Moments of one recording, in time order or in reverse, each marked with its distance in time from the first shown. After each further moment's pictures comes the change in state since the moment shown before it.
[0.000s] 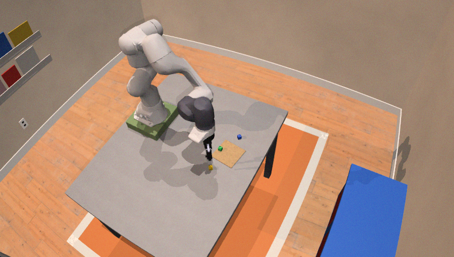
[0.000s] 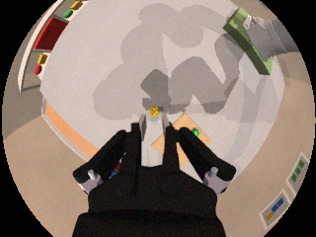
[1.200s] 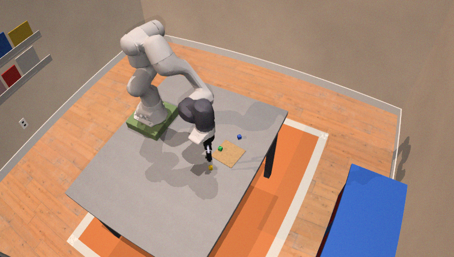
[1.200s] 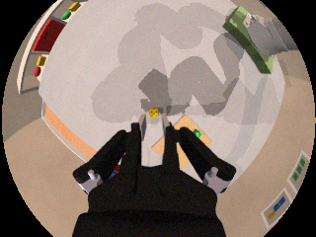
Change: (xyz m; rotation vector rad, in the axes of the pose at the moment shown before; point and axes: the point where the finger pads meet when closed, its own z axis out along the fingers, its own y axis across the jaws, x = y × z) arm 0.001 0.000 0.011 -0.002 0.004 0.014
